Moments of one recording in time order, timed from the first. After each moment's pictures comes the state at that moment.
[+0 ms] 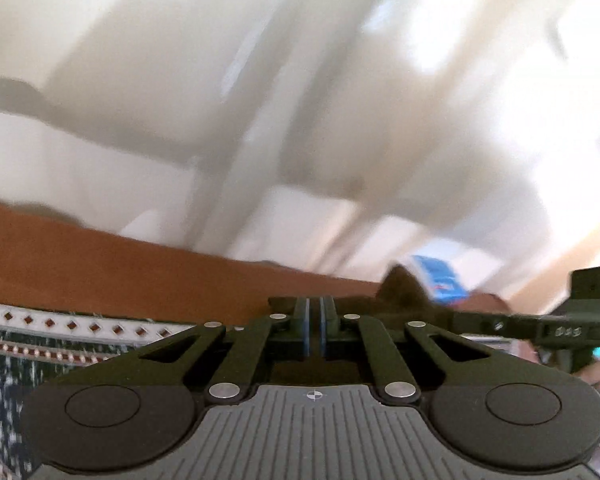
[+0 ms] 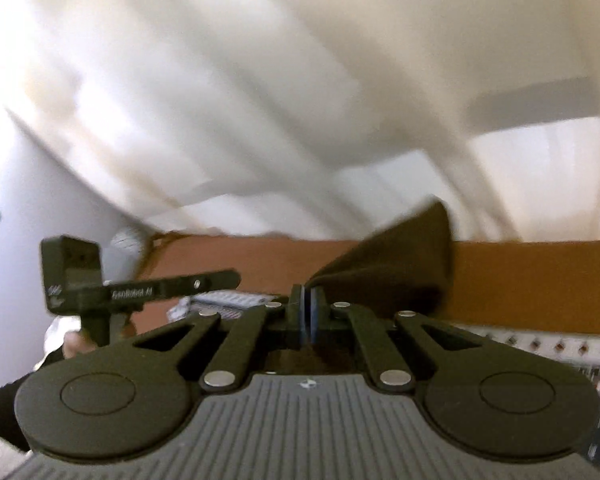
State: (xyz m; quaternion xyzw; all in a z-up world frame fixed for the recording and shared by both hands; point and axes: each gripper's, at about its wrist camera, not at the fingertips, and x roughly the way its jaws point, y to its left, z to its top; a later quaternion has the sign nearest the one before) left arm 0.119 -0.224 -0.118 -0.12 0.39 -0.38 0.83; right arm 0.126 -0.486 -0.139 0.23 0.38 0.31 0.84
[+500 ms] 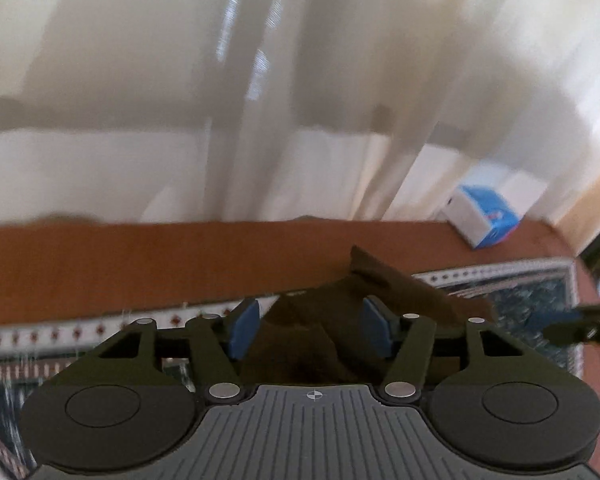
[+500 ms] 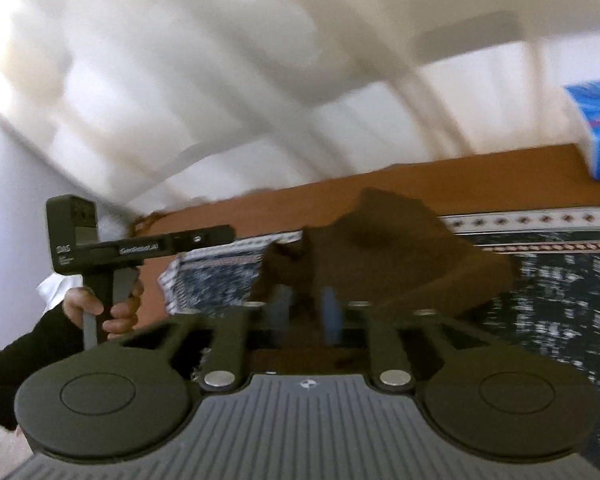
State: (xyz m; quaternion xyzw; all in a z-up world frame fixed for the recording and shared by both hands) left arm 0.148 -0.260 -0.155 0.02 0.43 -0.36 0.83; right arm 0.071 -0.490 -0.159 0.24 0.42 0.22 0.85
